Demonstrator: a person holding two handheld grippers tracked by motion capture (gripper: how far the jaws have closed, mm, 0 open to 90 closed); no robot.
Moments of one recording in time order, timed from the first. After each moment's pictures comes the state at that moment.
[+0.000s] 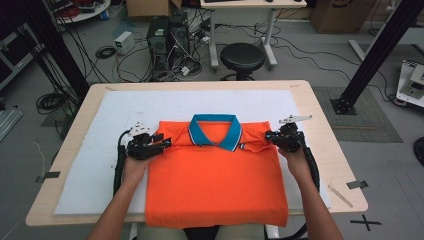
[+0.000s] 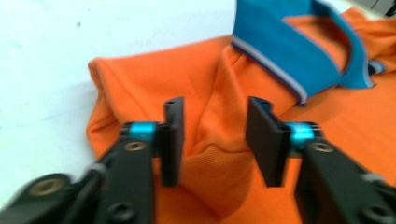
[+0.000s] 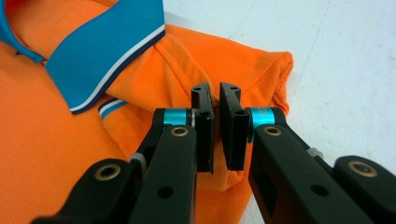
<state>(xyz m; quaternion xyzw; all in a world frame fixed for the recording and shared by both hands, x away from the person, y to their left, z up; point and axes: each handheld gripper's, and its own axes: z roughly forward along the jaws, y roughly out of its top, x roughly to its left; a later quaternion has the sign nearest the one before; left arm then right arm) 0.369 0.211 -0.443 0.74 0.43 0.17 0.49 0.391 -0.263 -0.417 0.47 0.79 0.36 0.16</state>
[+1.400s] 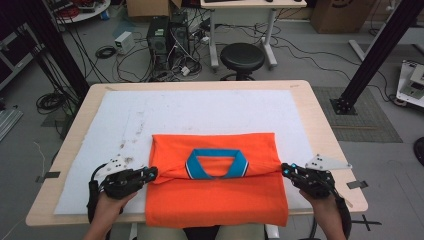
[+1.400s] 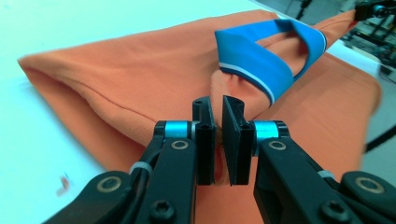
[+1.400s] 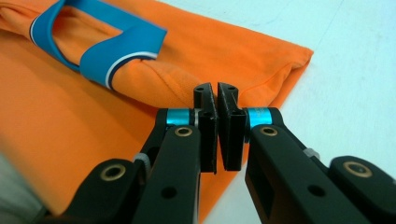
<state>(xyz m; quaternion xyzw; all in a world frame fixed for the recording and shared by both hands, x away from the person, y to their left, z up) 0.256 0.248 -0.437 0.75 0.36 0.09 0.54 0.245 -0.294 -0.399 0.41 0.78 0.42 0.18</state>
